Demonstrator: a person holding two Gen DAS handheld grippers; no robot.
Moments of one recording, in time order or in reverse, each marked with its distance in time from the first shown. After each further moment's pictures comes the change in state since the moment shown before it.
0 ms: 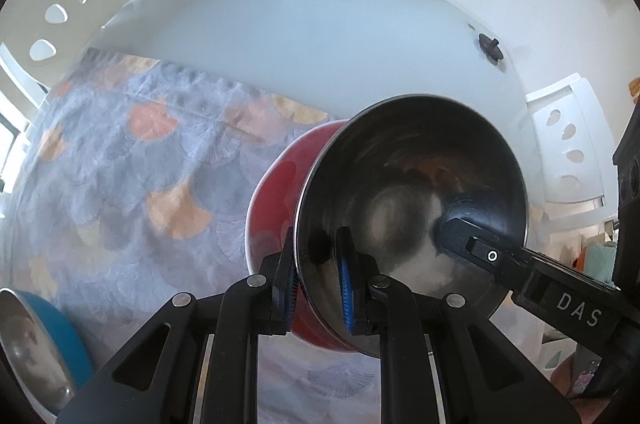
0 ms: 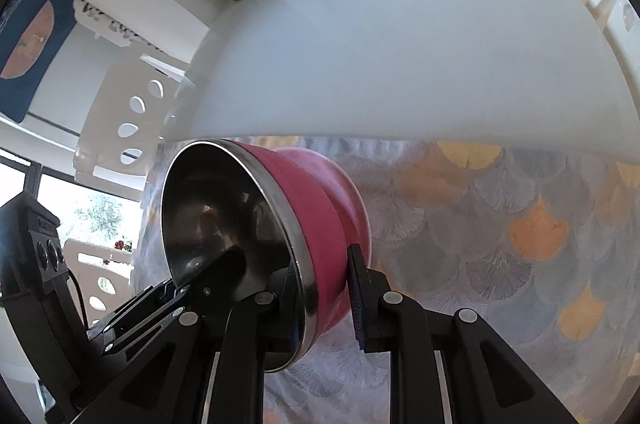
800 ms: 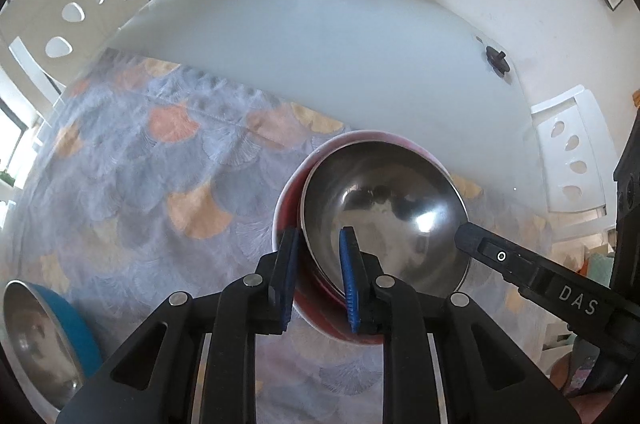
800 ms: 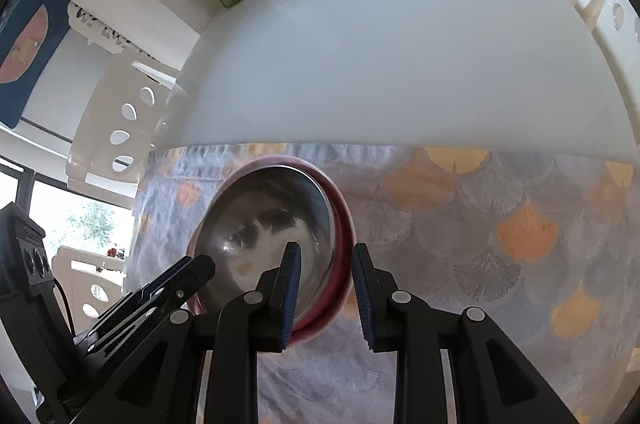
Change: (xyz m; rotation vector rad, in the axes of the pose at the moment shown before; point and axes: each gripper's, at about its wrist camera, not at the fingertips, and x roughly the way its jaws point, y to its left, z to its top) left arm -0.014 0.014 0.001 -0.029 -0.029 0.026; right arm -0.003 -0.006 -0.004 0.024 -0.024 -0.016
